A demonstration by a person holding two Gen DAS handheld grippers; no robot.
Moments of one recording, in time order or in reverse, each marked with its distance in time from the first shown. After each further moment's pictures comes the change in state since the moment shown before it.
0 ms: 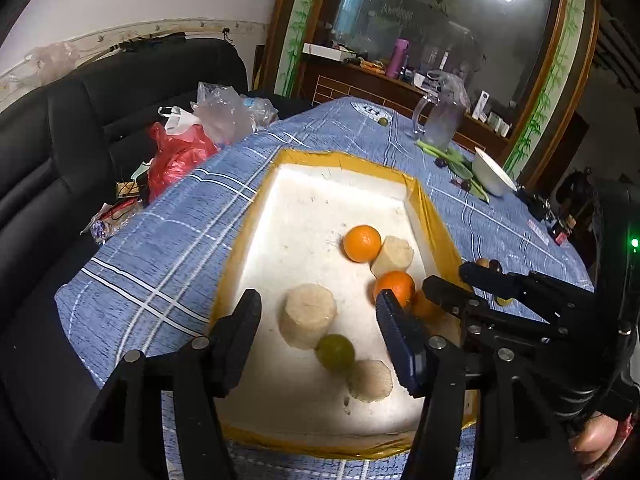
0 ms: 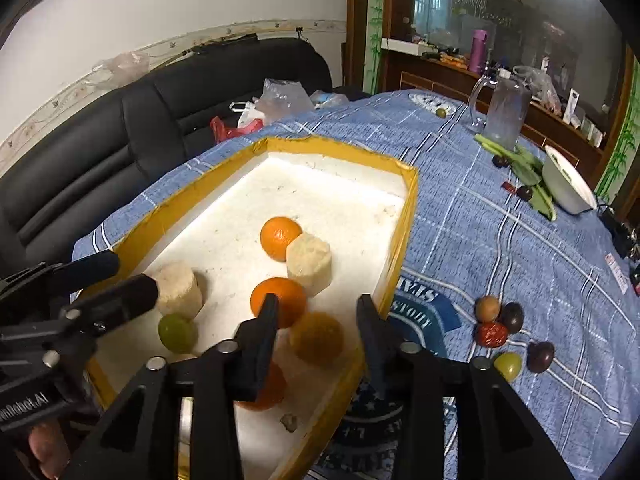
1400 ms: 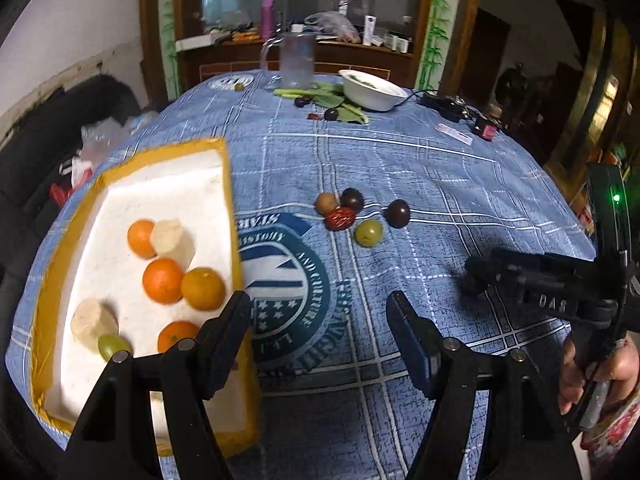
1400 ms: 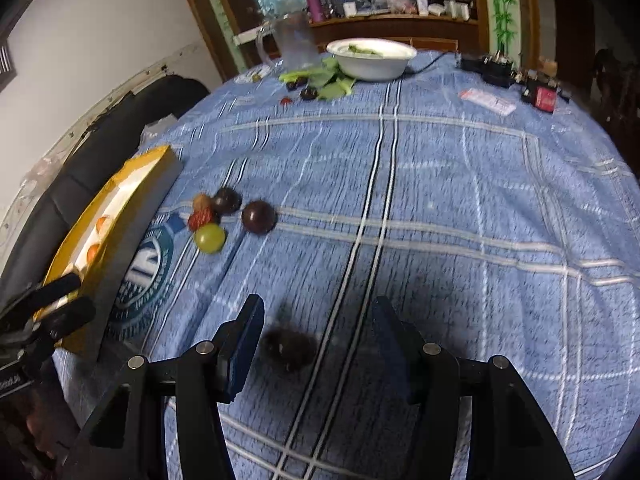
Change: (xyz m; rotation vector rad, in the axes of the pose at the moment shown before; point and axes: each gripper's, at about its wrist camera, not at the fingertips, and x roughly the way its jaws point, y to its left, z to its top) left arm 0.029 -0.177 -0.038 0.387 0.125 -0.135; right arm -0.073 -0.209 -0.129 0.445 0.046 -0.060
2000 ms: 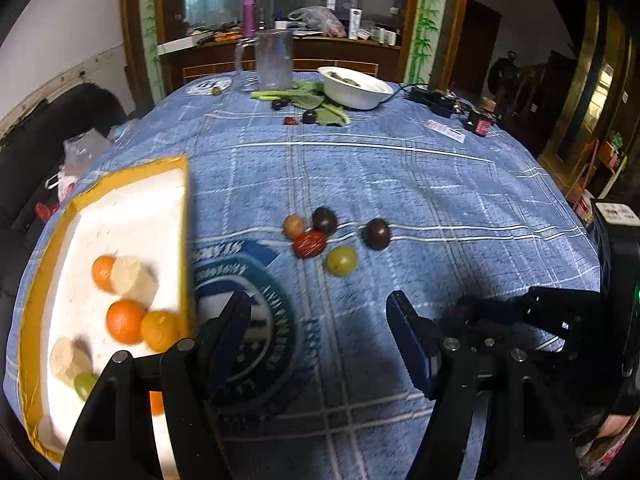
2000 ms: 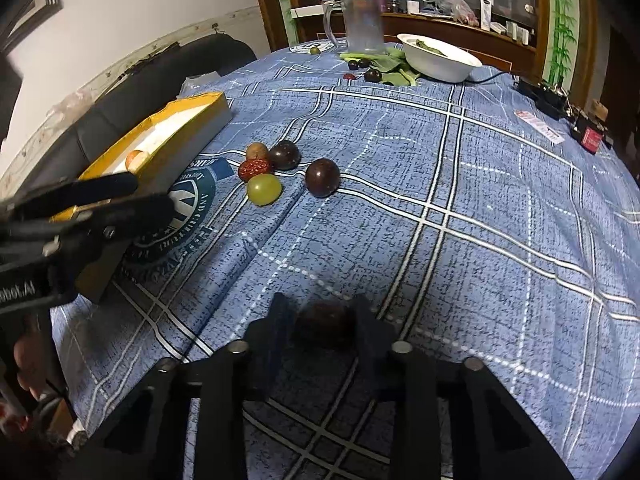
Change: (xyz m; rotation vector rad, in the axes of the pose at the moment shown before) left arm 0.028 -0.025 0.032 0.040 0.028 -0.018; right arm 0.010 0.035 -0.013 -0.211 0.042 0.023
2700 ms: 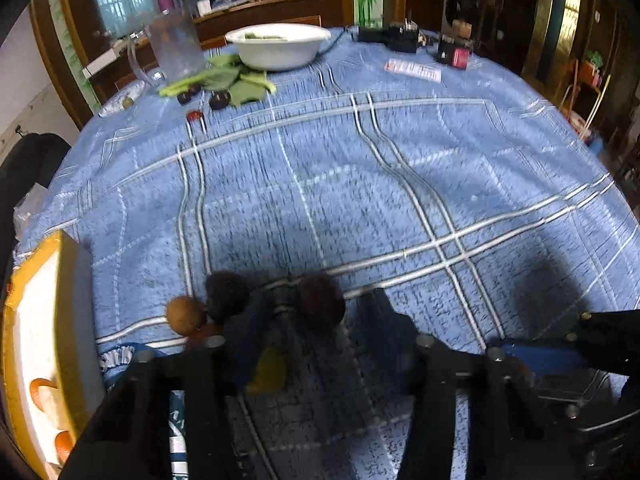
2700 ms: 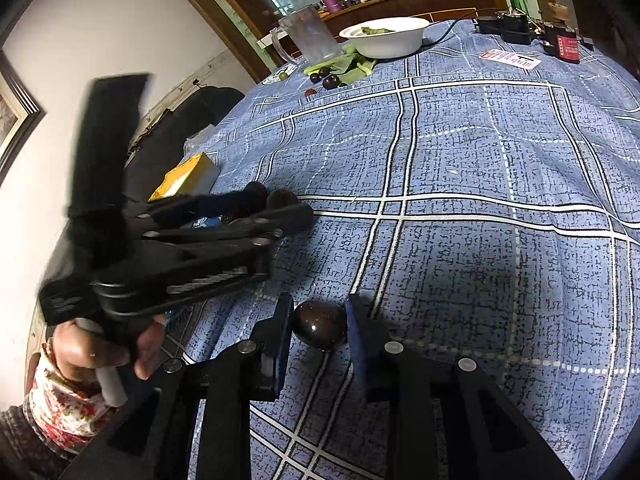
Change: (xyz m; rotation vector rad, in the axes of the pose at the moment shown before) left arm 0.105 -0.054 0.044 0.211 0.125 -0.029; right arm -0.004 -0.060 -0.007 0.305 -0.060 0.220
